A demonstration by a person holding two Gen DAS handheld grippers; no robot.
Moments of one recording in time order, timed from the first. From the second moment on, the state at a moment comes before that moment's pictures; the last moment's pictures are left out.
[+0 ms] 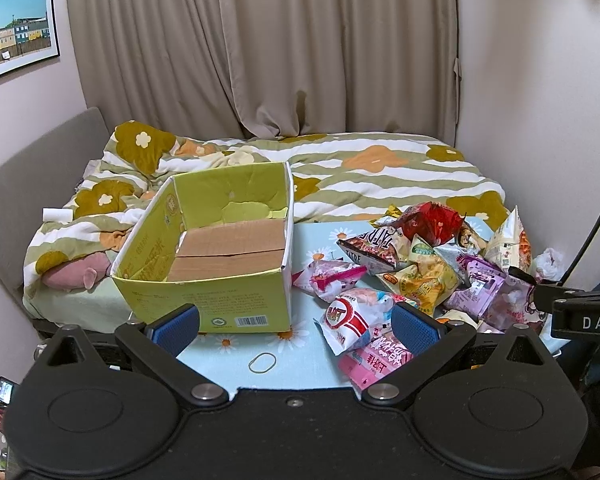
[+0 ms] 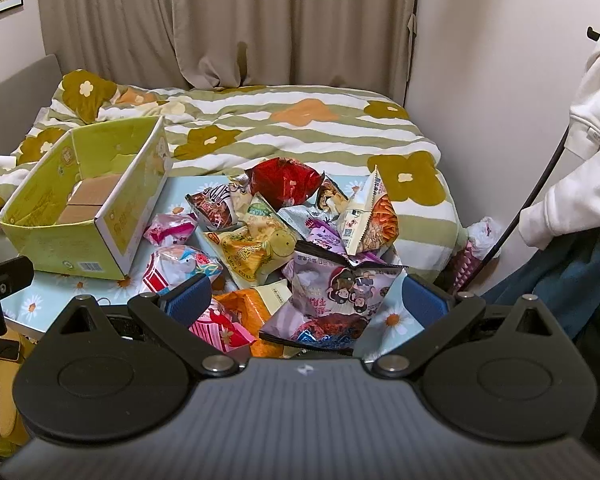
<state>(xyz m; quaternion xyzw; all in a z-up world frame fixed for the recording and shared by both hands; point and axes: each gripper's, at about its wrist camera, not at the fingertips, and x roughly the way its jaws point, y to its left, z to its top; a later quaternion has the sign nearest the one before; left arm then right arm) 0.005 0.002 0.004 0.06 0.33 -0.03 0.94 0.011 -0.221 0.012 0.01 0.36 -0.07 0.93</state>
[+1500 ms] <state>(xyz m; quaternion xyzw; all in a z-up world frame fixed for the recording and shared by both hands) 0.013 -0.002 -0.002 0.05 0.33 -0.04 0.94 0.014 -0.225 0.009 0.02 0.36 -0.07 0.93</state>
